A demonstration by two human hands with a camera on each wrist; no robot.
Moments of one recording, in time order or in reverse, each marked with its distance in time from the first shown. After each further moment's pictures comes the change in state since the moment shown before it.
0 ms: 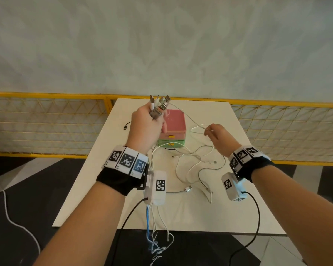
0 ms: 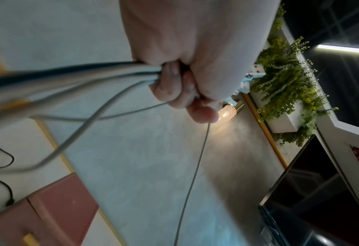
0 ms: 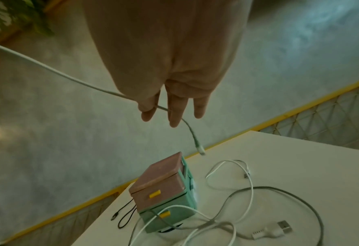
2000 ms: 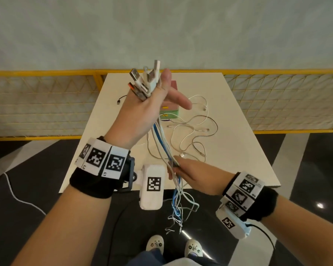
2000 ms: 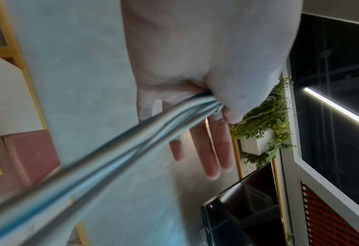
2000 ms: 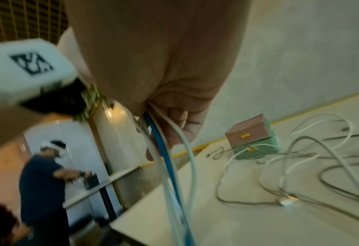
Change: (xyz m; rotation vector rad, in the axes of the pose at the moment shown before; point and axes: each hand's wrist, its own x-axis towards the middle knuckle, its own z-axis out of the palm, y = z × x) left_hand -0.087 0.055 -0.034 -0.160 -0.358 0.081; right_hand -0.186 -0.088 0.039 0.117 -0.537 -0.327
